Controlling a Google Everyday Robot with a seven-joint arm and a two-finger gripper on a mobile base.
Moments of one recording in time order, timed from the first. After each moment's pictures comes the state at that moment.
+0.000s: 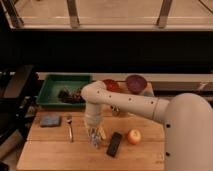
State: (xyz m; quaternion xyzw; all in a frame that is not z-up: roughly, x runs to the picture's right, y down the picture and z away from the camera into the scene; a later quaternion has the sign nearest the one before) arm -0.063 0.231 0.773 -0.33 -0.42 -0.61 0.58
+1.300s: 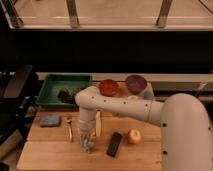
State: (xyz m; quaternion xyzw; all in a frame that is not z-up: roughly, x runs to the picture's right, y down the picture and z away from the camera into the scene) arm -0.089 0.263 0.758 -0.29 -0.46 -0.62 0.56
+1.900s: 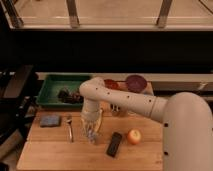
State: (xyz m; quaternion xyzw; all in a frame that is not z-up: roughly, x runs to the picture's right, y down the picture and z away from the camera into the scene) arm -0.087 0.220 0.774 -0.29 -0.44 -0.64 0.56
